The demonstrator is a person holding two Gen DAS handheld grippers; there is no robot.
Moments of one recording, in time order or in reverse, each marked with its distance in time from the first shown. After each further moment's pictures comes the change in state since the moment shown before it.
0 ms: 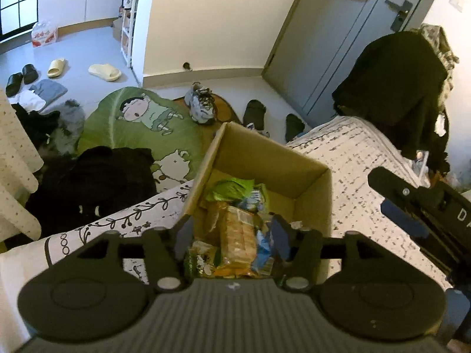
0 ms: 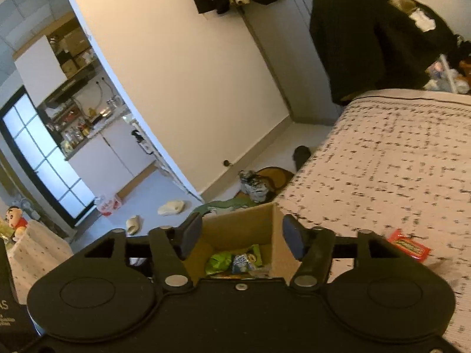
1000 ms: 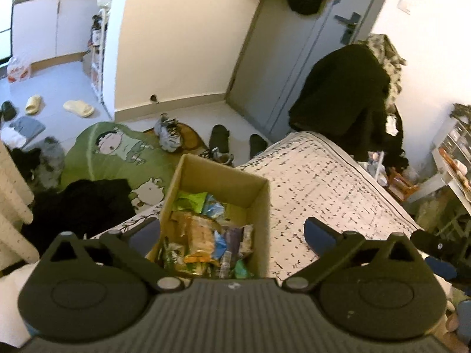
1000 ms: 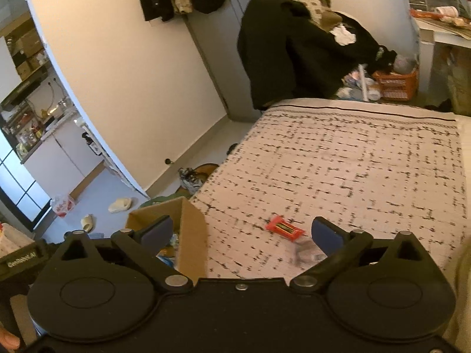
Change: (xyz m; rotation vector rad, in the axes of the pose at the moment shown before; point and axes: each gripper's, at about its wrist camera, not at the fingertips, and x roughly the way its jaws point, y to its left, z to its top) left arm -0.084 -0.029 -0.008 0.113 -0.099 -0.112; right arm -0.115 -0.064 0.018 0.031 0.032 -0.222
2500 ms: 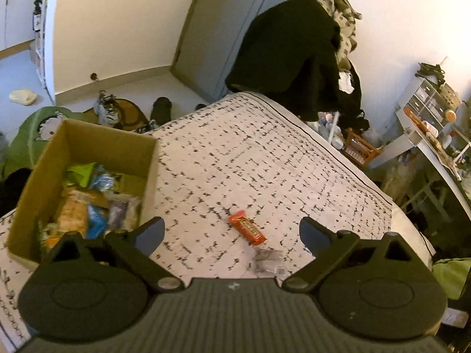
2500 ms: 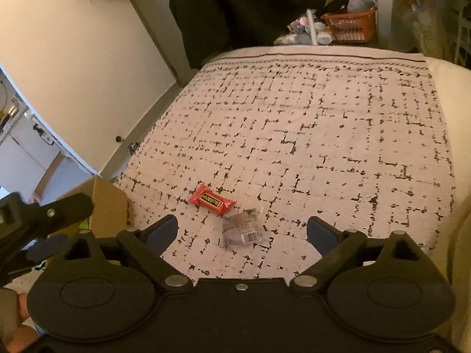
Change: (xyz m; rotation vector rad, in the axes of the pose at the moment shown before) left arm 0.077 -0.111 -0.034 0.064 0.112 -0.158; right arm 0.077 -0.080 -0.022 0.104 0.151 -0.129
